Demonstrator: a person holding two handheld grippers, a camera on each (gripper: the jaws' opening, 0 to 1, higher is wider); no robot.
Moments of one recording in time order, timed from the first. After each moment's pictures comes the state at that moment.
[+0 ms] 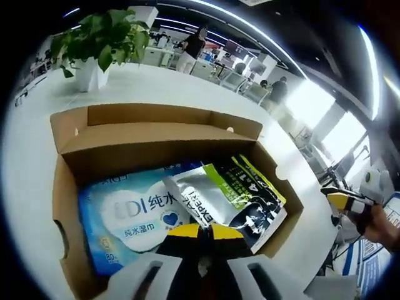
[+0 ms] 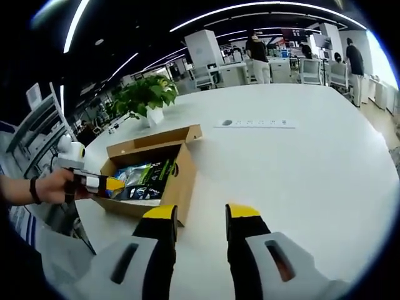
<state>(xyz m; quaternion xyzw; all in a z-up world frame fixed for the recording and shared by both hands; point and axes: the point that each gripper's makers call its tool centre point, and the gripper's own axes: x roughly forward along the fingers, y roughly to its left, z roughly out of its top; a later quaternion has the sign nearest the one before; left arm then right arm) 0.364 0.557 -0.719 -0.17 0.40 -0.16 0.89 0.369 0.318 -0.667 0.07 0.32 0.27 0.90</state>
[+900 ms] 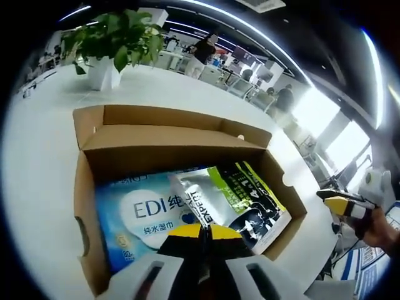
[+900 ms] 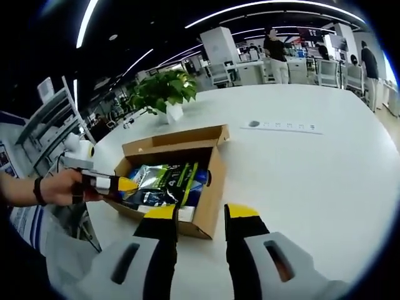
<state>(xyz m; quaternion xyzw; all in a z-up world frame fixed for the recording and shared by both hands) 0.364 0.581 -0.717 -0.18 0.39 -0.14 0.89 0.379 0.383 -0.664 0.06 0.32 0.33 0.89</state>
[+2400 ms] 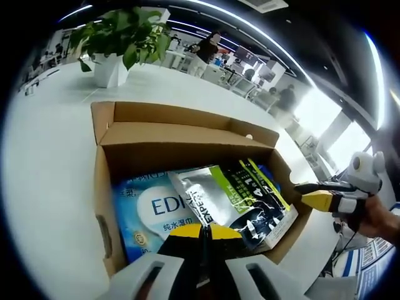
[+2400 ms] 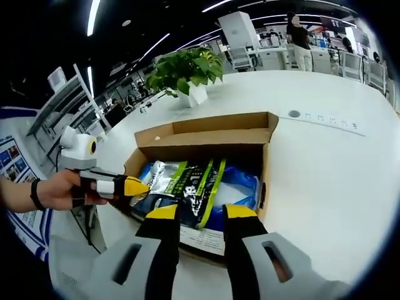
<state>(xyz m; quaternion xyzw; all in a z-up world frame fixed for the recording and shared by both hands) 0.360 0.599 -0.723 -0.19 0.39 -0.13 0.89 0.392 0.461 -0.691 0.05 0.36 0.40 0.84</state>
